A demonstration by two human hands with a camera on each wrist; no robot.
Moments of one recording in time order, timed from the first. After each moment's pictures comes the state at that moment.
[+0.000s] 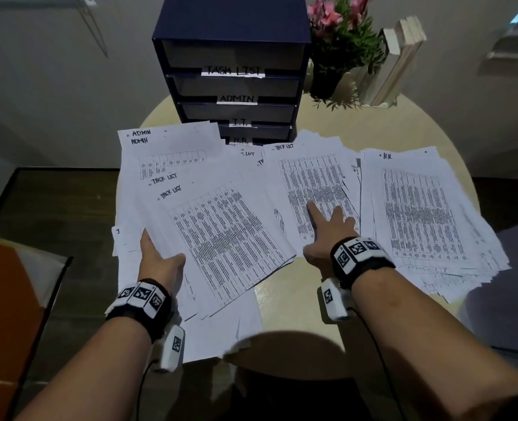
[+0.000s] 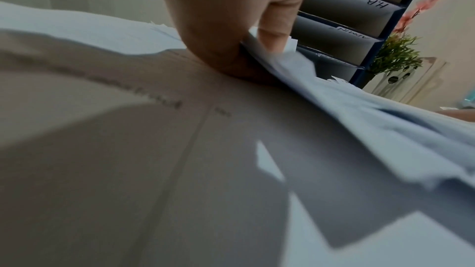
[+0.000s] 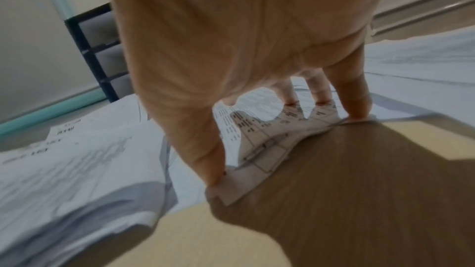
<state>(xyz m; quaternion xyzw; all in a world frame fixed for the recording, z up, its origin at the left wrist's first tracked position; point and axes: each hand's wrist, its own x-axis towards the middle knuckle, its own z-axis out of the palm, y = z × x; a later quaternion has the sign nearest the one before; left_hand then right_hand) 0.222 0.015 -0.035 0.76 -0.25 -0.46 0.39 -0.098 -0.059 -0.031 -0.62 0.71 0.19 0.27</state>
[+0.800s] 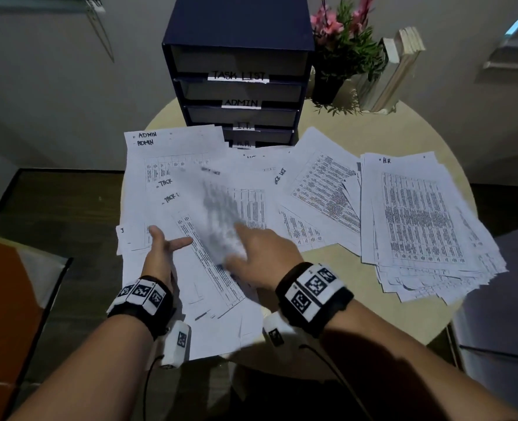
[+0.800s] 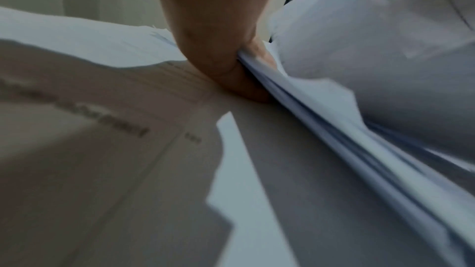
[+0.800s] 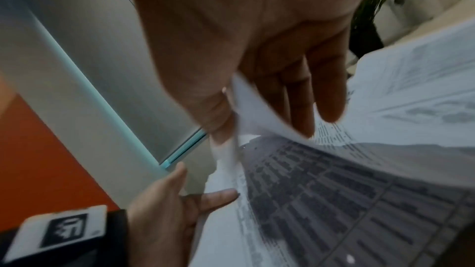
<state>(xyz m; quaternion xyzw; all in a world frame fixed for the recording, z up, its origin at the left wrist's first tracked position) 0.228 0.005 -0.043 0.72 -0.16 -0.57 0.36 0.019 -0.002 0.040 -0.78 0.56 0.02 0.28</state>
